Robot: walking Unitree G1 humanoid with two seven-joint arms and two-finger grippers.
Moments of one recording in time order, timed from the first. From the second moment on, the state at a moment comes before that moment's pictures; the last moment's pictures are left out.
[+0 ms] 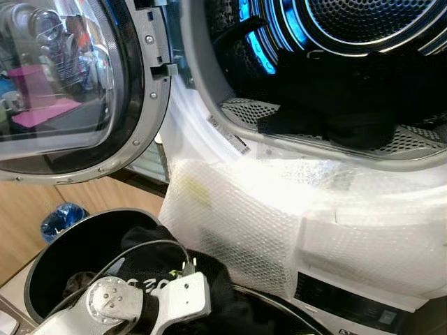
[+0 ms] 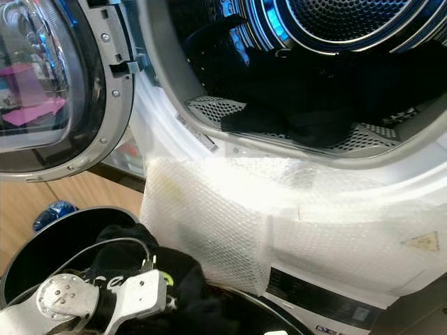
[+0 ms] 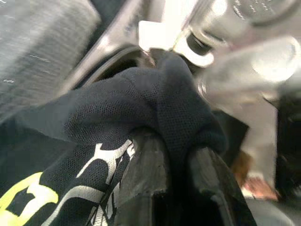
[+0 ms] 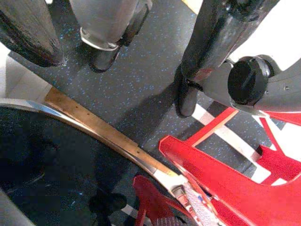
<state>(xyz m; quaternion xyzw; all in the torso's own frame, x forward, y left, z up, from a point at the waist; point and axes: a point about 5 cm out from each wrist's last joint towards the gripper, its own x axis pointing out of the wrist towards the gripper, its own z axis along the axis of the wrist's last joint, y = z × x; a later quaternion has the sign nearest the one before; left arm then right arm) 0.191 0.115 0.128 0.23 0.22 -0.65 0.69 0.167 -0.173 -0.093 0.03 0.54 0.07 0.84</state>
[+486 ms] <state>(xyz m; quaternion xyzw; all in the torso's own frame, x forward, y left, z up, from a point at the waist) 0.232 0.046 0.171 0.20 0.07 -0.68 0.70 0.169 -0.169 -0.093 0.03 0.54 0.09 0.84</state>
